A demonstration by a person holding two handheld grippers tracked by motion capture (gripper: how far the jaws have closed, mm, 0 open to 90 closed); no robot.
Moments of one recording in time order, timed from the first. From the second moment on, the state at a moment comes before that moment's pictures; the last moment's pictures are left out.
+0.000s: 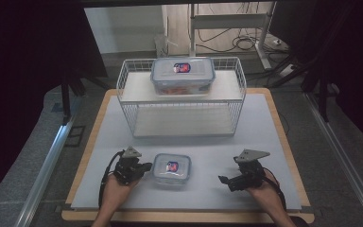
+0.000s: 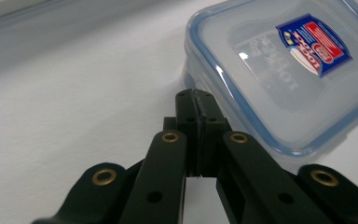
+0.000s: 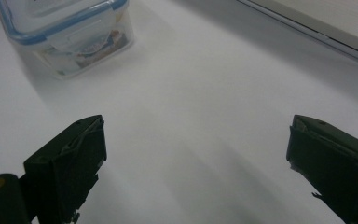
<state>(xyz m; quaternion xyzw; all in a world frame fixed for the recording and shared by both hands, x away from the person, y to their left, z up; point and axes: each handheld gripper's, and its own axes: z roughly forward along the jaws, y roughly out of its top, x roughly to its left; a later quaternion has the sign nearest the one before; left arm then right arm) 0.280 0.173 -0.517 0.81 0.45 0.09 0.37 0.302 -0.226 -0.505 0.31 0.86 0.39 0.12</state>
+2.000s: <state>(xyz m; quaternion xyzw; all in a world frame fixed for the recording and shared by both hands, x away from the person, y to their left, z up) 0.260 0.174 -0.516 0.81 0.43 0.16 0.37 0.309 -0.235 -0.510 0.32 0.85 0.39 0.10</state>
